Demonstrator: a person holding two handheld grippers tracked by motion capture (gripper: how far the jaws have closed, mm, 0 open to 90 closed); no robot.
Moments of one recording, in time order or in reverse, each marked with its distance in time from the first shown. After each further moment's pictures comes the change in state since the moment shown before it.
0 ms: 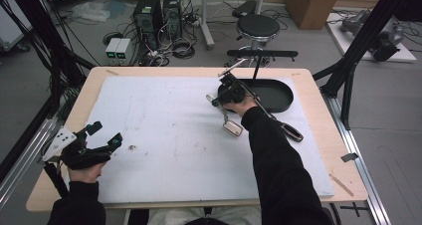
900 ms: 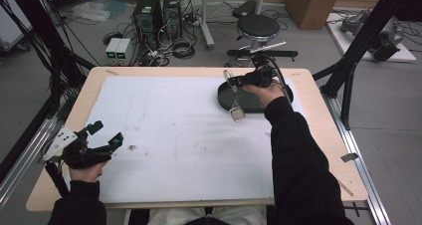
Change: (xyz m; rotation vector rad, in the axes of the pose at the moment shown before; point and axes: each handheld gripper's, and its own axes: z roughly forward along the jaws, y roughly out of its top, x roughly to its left) left arm -0.001 0.000 0.002 -0.002 -0.008 0.000; right arm -0.014 -0.003 -0.099 -0.267 0.133 0.104
